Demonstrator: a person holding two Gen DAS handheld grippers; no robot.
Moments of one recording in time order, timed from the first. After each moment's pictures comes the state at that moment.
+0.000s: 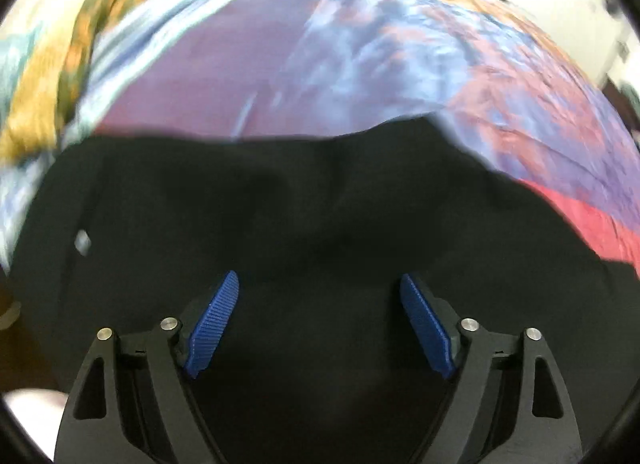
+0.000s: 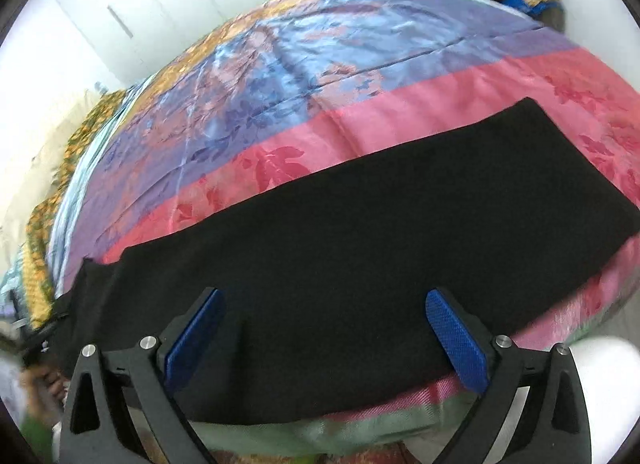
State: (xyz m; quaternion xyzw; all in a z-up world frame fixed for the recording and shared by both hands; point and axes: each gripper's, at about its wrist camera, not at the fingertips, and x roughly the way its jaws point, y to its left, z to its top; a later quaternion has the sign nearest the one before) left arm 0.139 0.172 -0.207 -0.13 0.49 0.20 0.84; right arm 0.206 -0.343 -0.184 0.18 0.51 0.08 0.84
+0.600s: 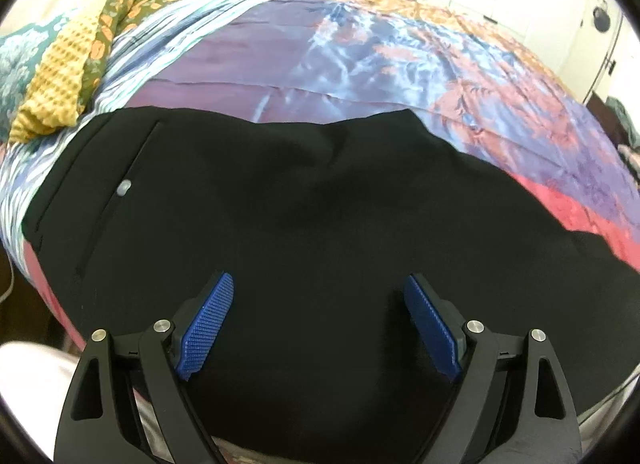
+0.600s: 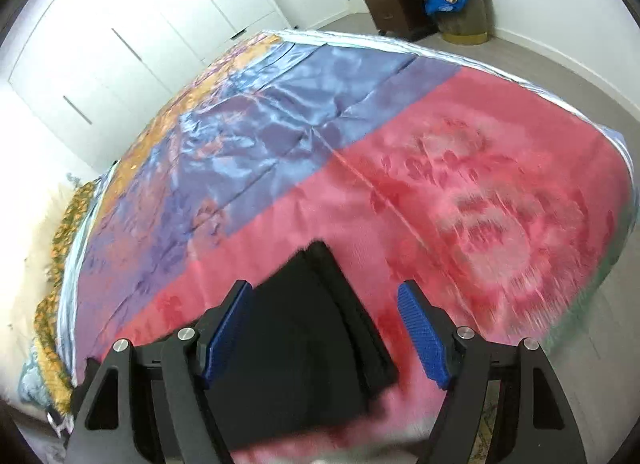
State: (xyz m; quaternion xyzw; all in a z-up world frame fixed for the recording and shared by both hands) left arm 0.093 0.156 -0.185 -0.14 0.46 0.19 0.86; right arm 0.212 -0.526 -0.155 0.26 0.45 -0.01 0.85
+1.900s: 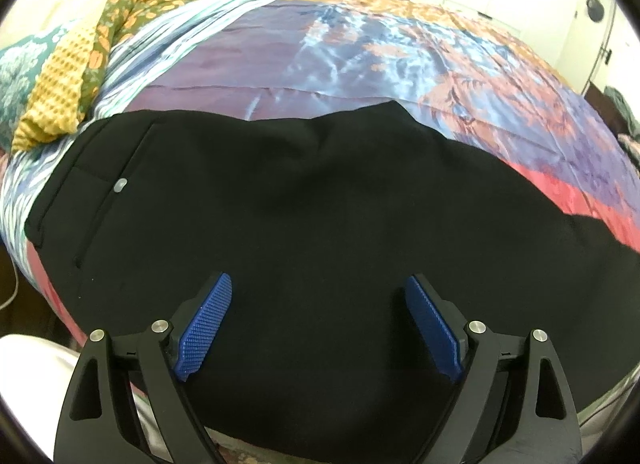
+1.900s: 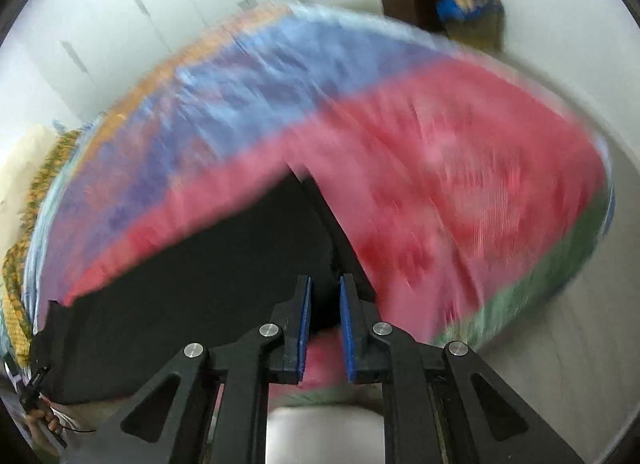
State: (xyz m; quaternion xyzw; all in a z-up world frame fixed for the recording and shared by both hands) left arm 0.091 0.138 -0.188 -0.11 0.46 0.19 0.86; right arm 0.190 -0.505 -0.183 0.19 0.48 -0.03 0.85
